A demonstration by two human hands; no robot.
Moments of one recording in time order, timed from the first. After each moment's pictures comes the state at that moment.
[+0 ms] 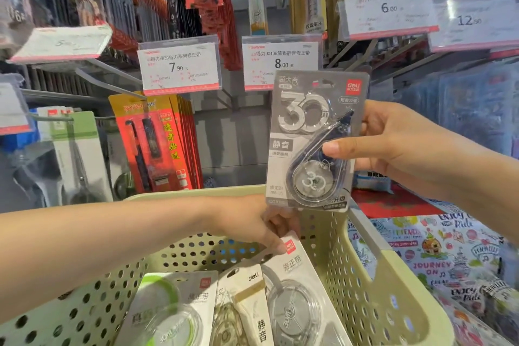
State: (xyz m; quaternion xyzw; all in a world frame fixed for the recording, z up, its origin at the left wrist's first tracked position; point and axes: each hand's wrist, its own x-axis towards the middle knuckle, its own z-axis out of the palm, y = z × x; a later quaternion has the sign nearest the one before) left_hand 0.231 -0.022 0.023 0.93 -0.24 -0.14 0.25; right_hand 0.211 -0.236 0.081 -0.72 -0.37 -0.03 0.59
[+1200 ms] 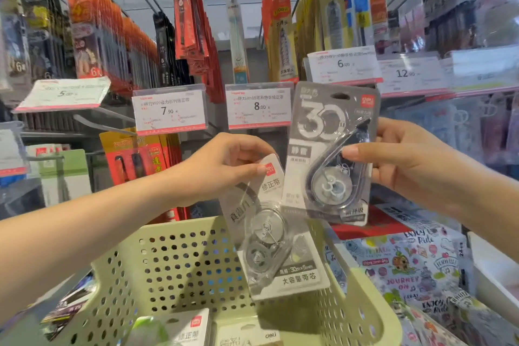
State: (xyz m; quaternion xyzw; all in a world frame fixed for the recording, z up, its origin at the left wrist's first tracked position) left_hand 0.191 -0.027 0.107 0.87 -0.30 0.18 0.35; right_hand 0.201 -0.275 0.089 -0.64 -0.36 -0.05 0.68
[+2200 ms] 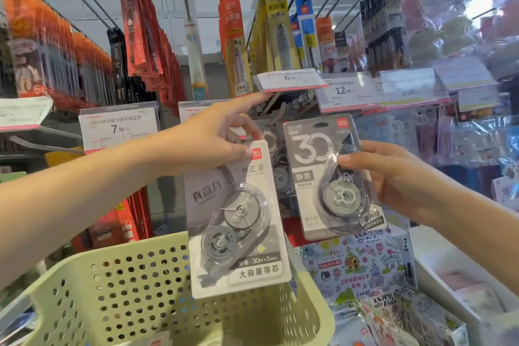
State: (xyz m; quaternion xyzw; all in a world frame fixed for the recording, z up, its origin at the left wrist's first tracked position) left_hand 0.180 -0.079 0.155 0.90 -0.32 0.18 0.25; right_hand 0.198 -0.324 0.075 -0.65 -0.27 -0.05 0.71
